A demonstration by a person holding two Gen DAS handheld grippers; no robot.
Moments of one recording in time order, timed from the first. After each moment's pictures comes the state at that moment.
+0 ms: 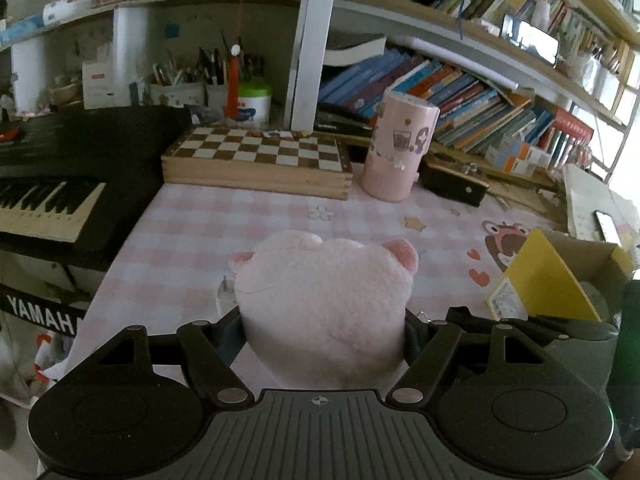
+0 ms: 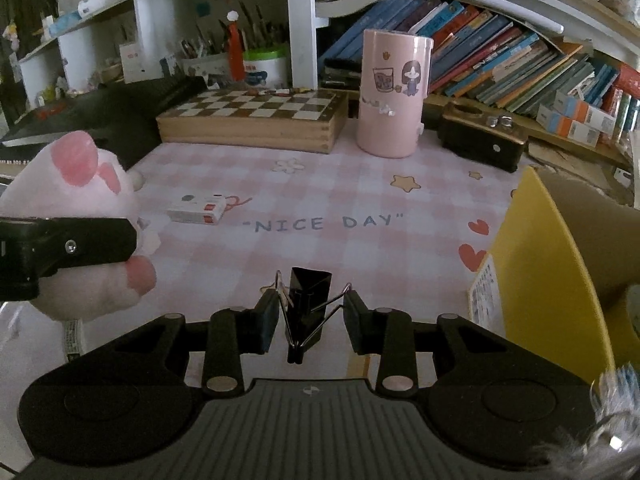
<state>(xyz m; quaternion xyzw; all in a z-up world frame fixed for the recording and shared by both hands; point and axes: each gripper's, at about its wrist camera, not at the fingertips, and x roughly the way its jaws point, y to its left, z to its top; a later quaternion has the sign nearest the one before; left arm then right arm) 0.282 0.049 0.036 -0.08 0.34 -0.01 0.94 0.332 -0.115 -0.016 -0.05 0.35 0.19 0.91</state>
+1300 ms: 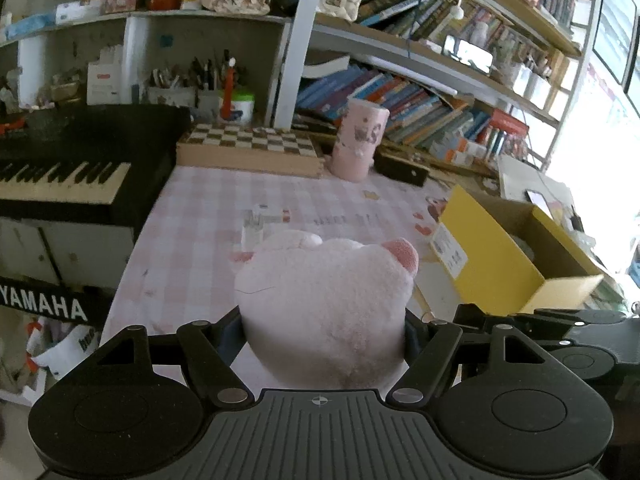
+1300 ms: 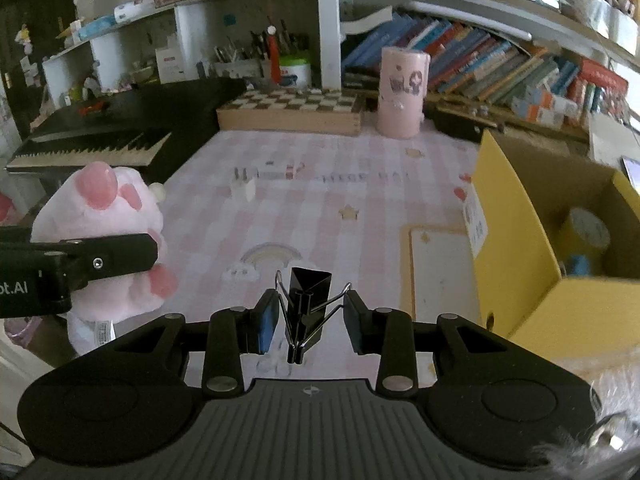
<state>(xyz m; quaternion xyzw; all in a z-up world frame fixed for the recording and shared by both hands) 0.141 0.094 0.050 -0.09 0.32 -0.08 0.94 0.166 -0.095 0.028 -0.04 0.36 0.17 0.92</state>
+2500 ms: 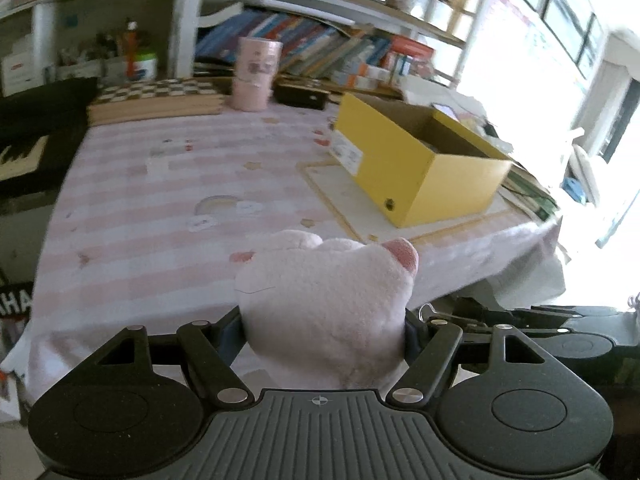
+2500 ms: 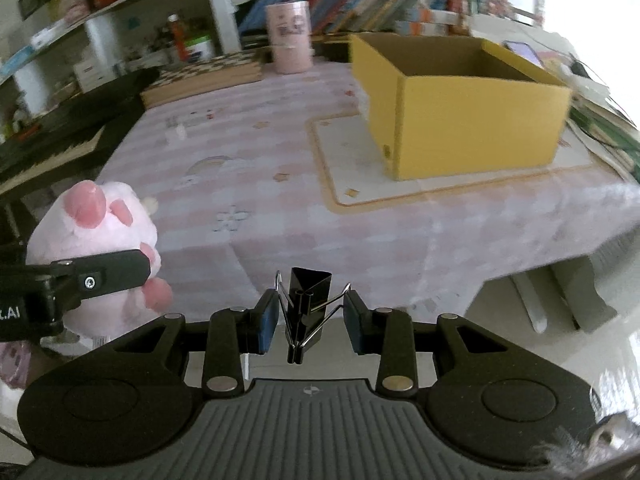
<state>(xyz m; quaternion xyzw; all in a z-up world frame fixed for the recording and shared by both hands) 0.078 0.048 0.027 -0.03 0.37 -0.22 0.90 0.047 -0.142 0.001 0.06 0.40 0.03 0.91</state>
